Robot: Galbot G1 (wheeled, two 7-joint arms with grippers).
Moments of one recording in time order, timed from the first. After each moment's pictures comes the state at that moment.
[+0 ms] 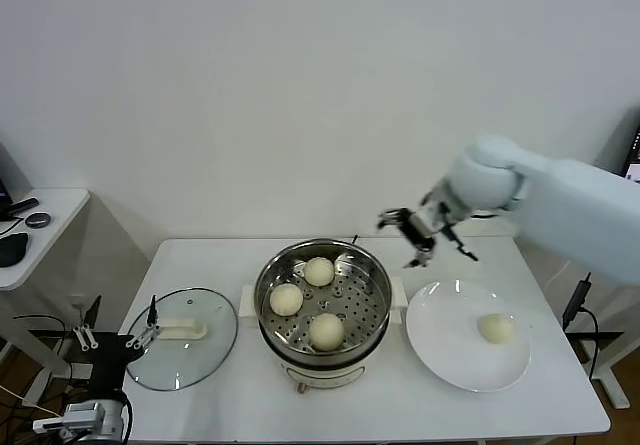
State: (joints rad) left arm 1.61 -1.30 -0.77 -2.03 -0.09 -0.11 -0.09; right arm 0.46 0.60 -1.03 1.63 0.01 -0.11 -1.09
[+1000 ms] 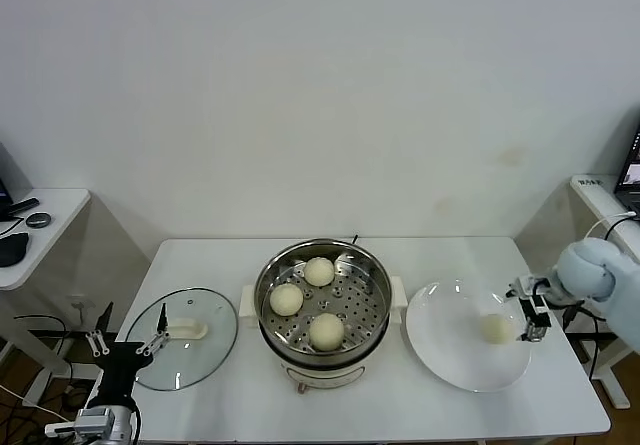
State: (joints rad) left arm 1.63 -1.30 -0.75 -2.02 -0.08 -0.12 -0.09; right arm -0.27 0.46 -0.51 1.37 -0.25 -0.18 -1.10
